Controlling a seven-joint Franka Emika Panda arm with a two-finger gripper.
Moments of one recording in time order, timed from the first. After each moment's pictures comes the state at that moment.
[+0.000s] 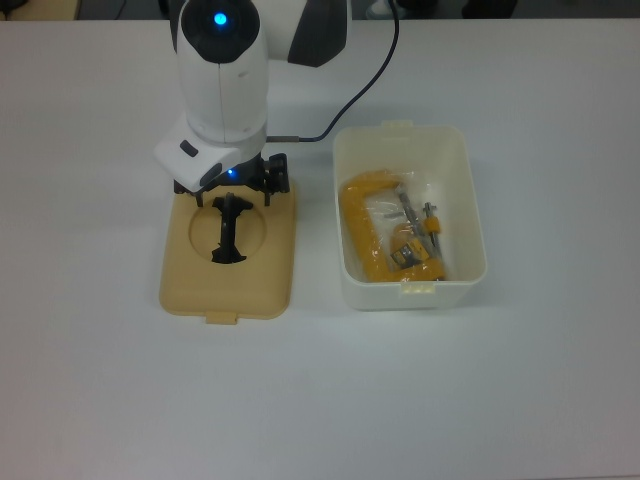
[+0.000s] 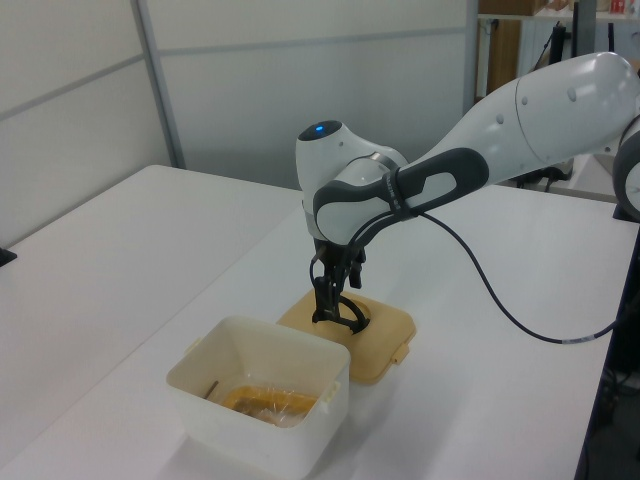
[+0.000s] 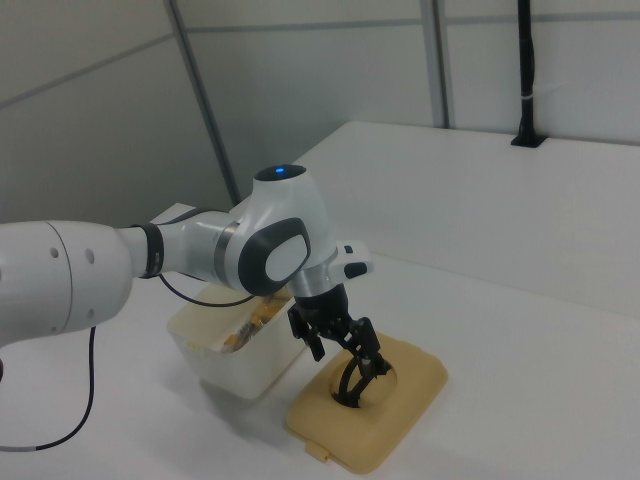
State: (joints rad) arm 0.07 0.32 -0.06 -1.76 -0.08 2.08 -0.06
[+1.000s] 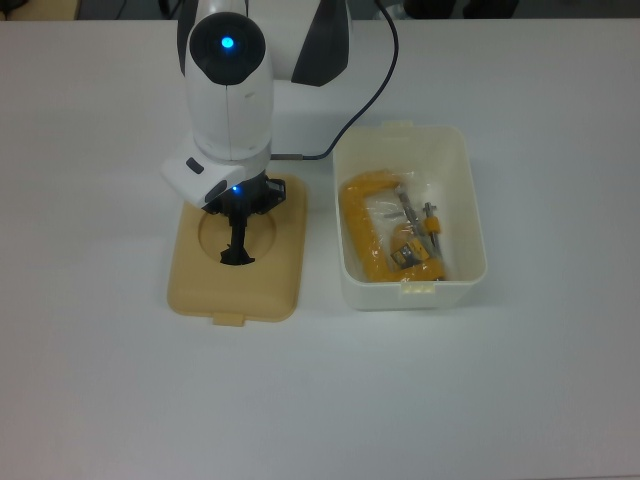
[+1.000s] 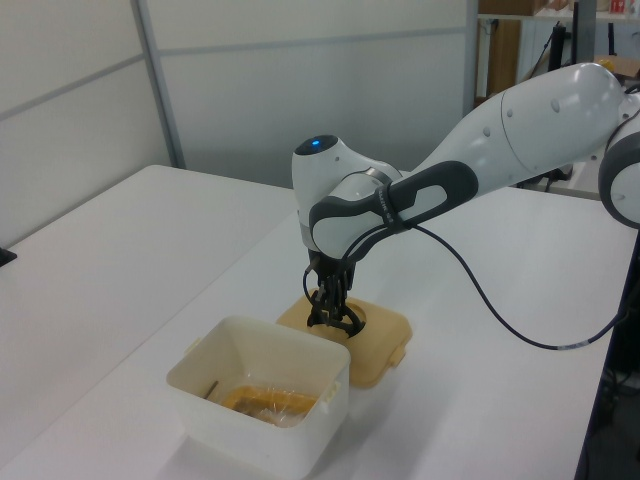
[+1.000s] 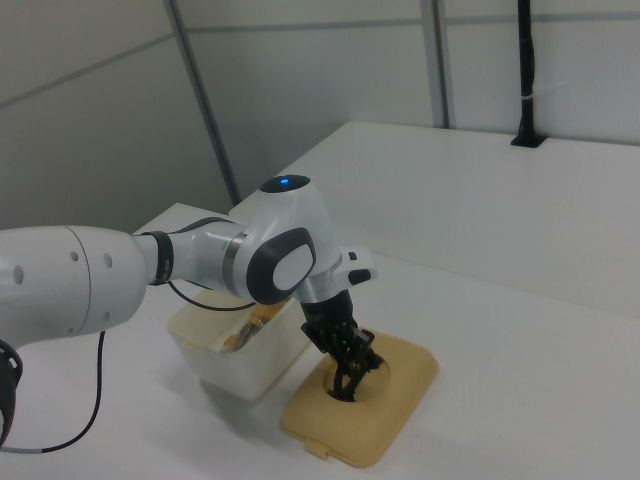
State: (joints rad) arm 0.07 0.36 -0.05 -1.75 -0.08 2.14 -0.03
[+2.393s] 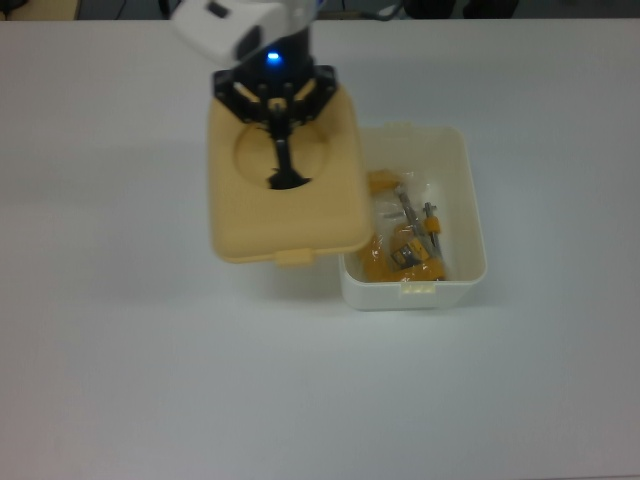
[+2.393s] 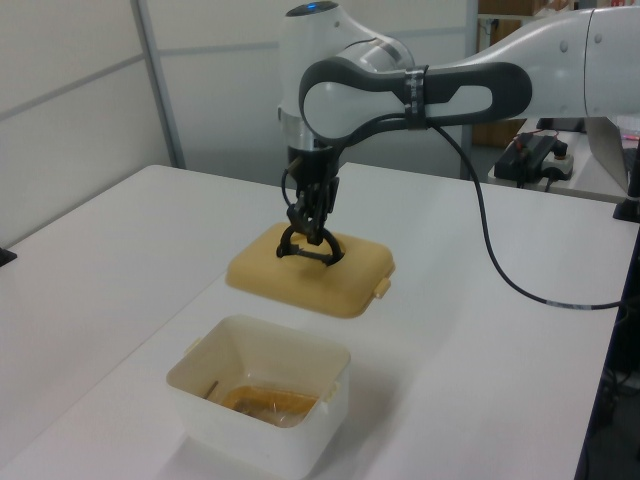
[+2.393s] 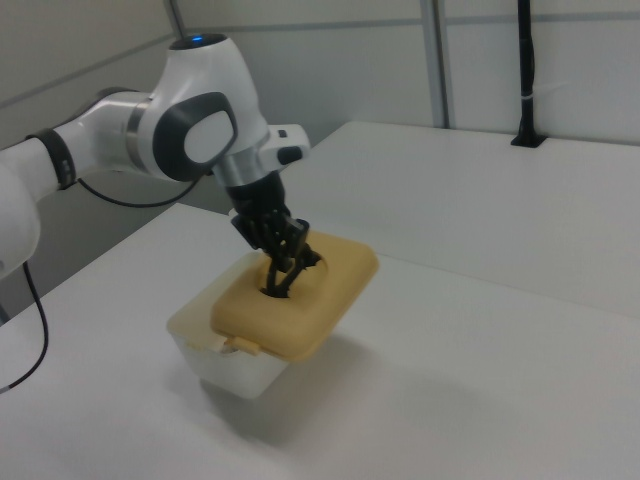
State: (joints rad) arm 0.14 0.19 -0.02 -1.50 0.00 1.78 -0.02
